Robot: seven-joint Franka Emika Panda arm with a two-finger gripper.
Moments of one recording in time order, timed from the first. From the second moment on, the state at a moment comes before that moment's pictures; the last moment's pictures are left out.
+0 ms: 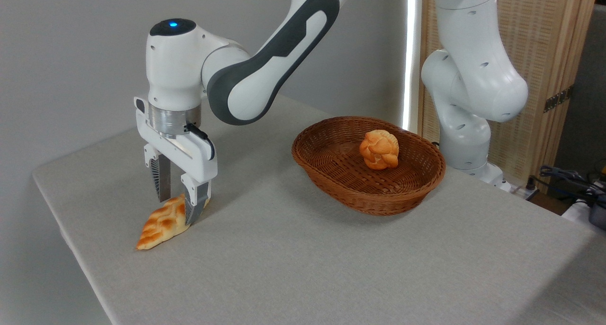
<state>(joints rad) -0.22 0.20 -0.14 -1.94 -0.11 2.40 0.34</state>
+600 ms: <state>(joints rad) -0.22 0.22 -0.14 -1.94 -0.03 2.41 0.34</state>
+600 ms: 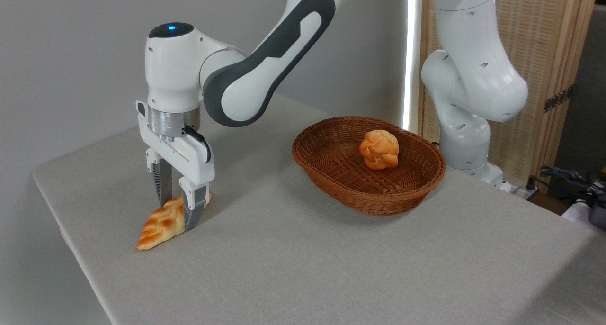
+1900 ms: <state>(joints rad) -0.22 -0.06 -0.13 -1.95 -0.02 1.97 0.35</state>
